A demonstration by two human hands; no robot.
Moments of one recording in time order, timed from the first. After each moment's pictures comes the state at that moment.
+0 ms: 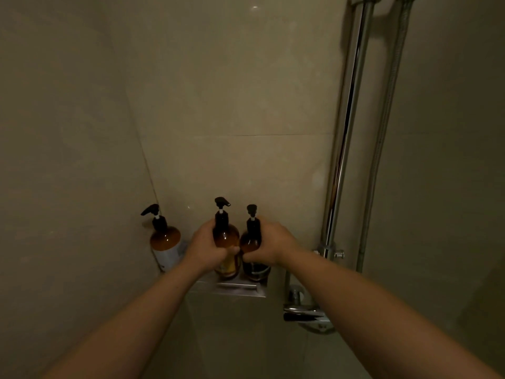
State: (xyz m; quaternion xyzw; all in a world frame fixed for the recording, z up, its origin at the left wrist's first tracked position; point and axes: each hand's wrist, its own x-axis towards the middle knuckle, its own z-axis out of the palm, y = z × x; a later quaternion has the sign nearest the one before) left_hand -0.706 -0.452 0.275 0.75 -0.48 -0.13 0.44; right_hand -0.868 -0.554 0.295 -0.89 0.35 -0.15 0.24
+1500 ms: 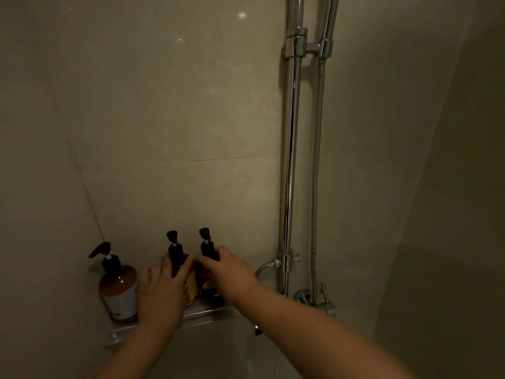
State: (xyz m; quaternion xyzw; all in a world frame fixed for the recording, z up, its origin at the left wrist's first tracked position) left_hand -0.688 -0.428 0.240 0.74 -0.61 0.24 0.14; right_hand -0.845 -0.502 0.273 -0.92 0.36 -0.17 0.04
